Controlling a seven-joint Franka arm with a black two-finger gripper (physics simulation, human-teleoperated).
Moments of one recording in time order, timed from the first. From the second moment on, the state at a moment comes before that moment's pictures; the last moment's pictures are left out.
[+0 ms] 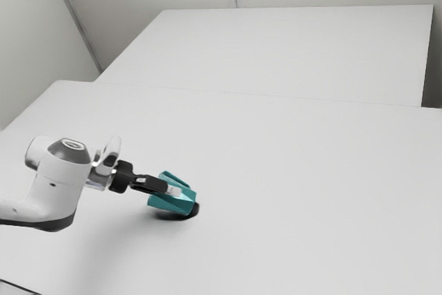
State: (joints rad) arm -0.15 -0.27 0.24 -2.70 -1.23 2.34 1.24
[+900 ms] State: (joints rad) arm -0.15 -0.31 0.15 -2.57 -0.83 2.35 1.07
